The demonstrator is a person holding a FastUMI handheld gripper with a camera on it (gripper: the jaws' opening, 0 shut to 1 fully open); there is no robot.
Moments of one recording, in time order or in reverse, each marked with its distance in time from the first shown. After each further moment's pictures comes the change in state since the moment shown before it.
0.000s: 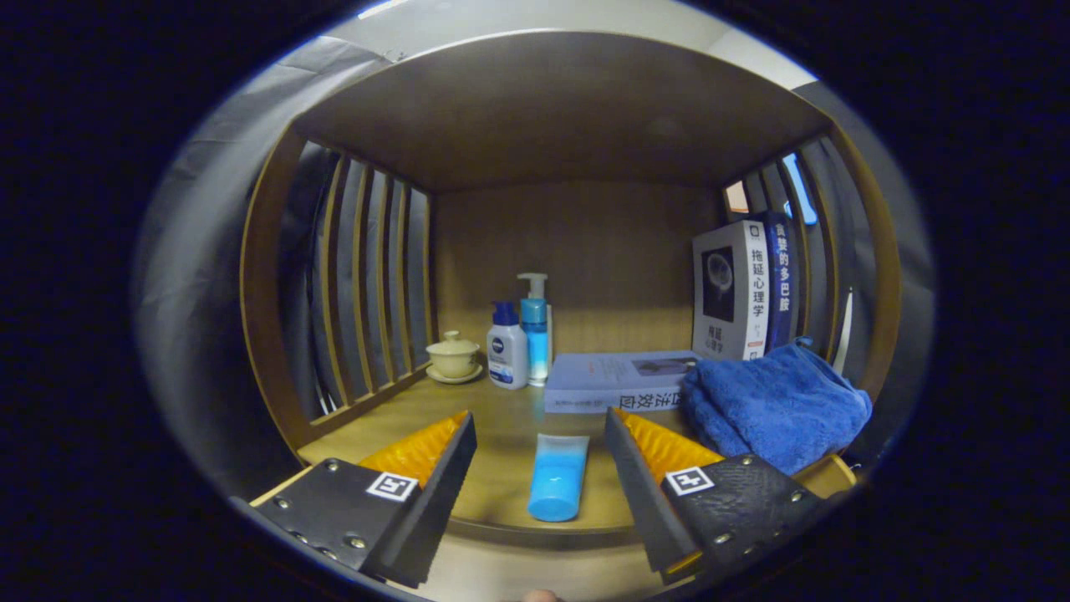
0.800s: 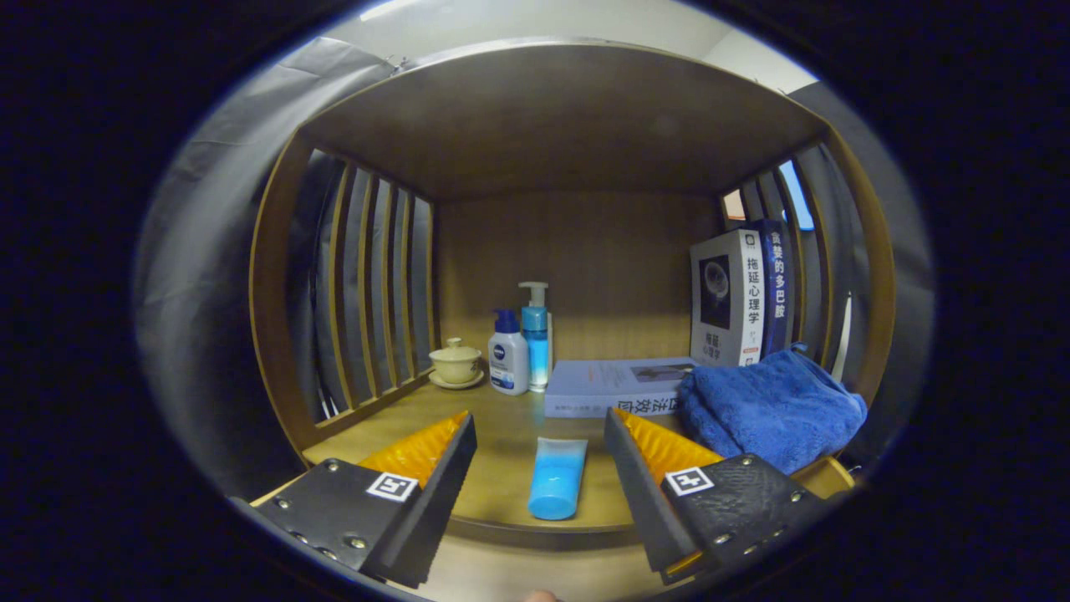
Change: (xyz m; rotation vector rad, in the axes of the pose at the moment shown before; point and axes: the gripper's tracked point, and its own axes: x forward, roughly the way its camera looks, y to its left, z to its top) arm -0.004 -0.001 0.004 -0.004 -0.025 -0.010
